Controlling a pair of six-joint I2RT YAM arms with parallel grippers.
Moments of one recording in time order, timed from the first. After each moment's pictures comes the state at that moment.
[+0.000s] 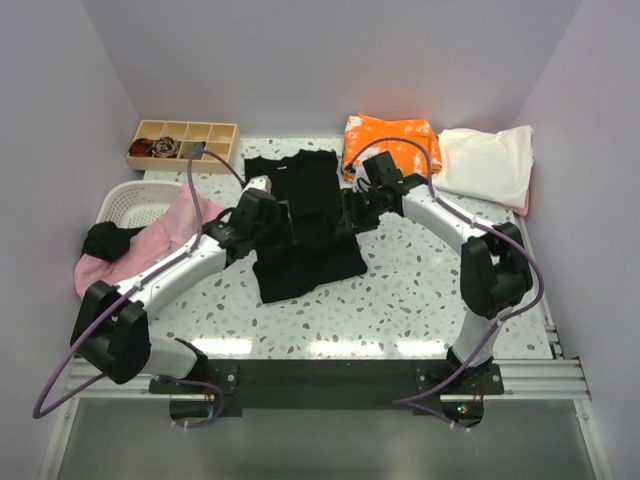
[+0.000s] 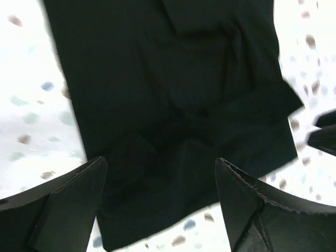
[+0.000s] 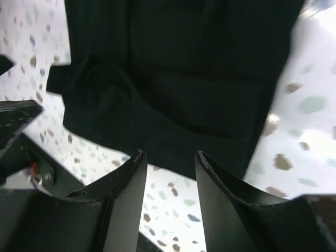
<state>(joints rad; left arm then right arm) -0.54 1.38 0.96 -0.40 -0.23 -0.62 0.45 1.81 1.42 -0.61 -0.37 0.32</state>
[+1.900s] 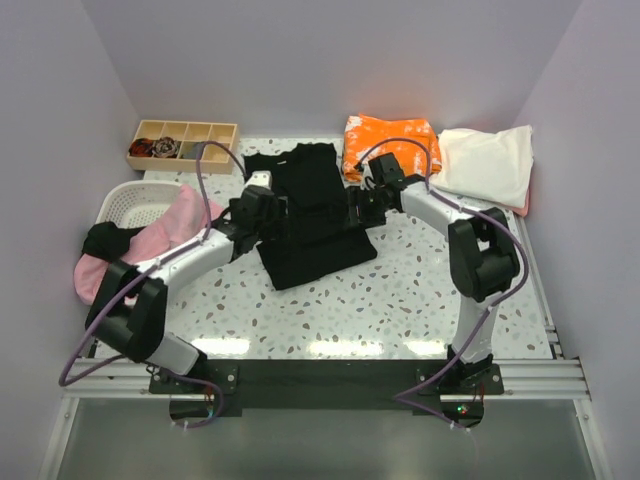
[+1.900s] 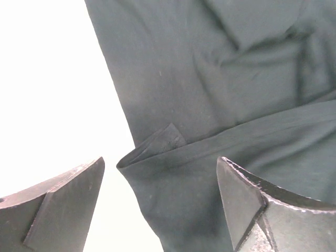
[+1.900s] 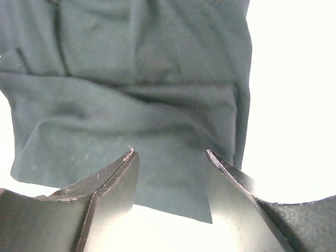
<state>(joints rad) -0.48 1.55 0.92 -0.17 -0.28 -0.40 0.40 1.98 1.43 -0.50 -0.30 0.30</state>
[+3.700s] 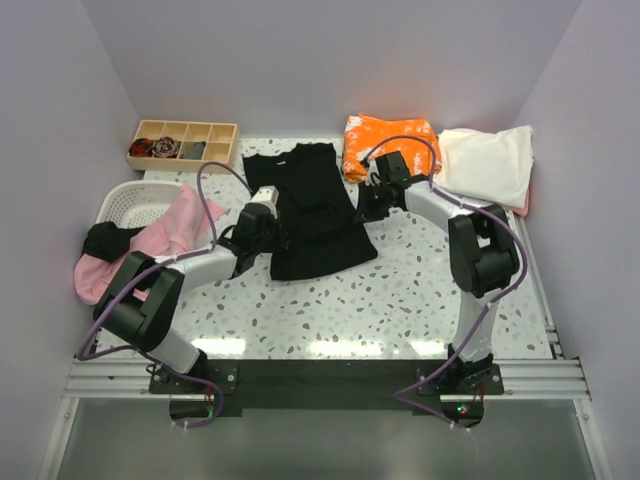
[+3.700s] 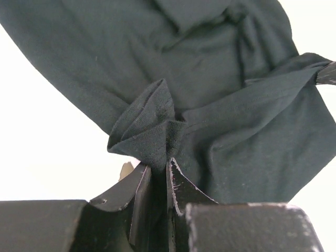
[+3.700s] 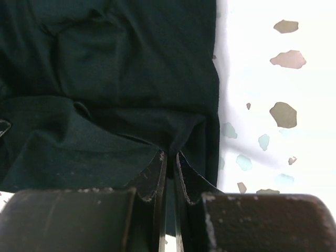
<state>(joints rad) -0.48 1.57 0.71 0.22 -0.06 -0.48 0.35 1.98 1.42 -0.42 -0.31 0.26</state>
